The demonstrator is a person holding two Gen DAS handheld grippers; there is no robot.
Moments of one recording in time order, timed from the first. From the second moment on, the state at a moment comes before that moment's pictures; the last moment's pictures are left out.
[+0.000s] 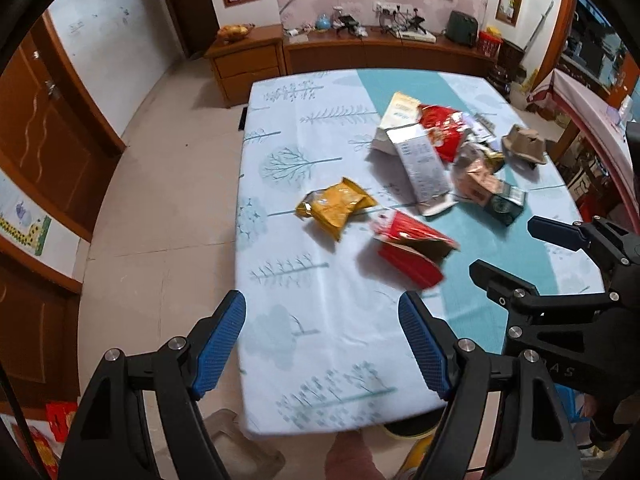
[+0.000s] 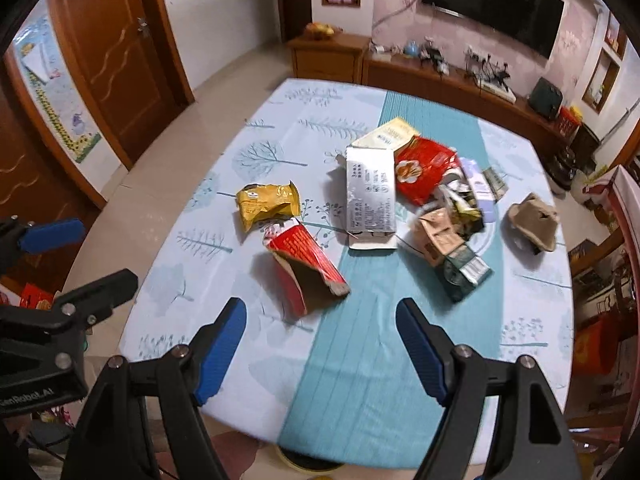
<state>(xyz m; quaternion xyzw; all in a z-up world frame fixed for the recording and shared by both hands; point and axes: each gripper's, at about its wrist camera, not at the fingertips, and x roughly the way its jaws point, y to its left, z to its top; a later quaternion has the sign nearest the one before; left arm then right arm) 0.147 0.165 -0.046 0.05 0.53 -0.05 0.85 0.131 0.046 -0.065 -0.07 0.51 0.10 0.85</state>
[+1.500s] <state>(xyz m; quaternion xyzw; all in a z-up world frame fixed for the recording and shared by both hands) 0.269 0.177 -0.121 0.09 0.59 -0.13 0.79 0.215 0.061 -0.163 -0.02 0.61 0.08 0.79</state>
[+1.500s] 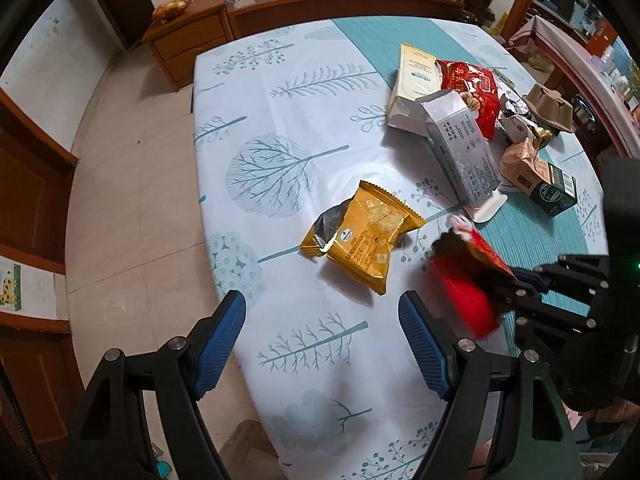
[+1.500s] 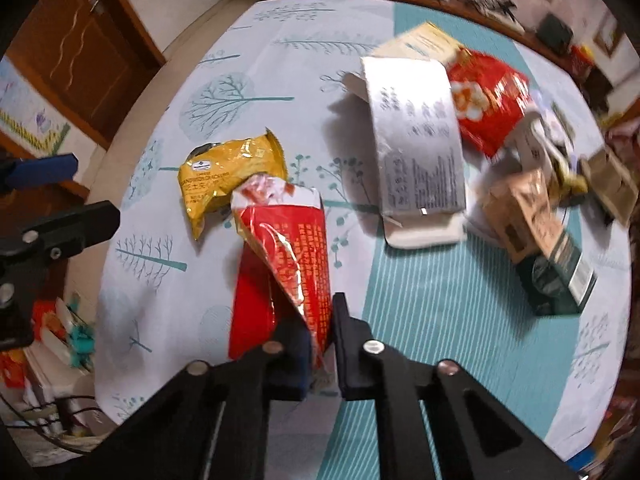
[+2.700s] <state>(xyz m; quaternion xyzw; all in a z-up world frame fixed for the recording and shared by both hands) 0.316 0.127 -0.188 0.13 0.66 -0.19 0.72 0.153 -0.021 -0.146 0.16 0.60 0.03 0.79</state>
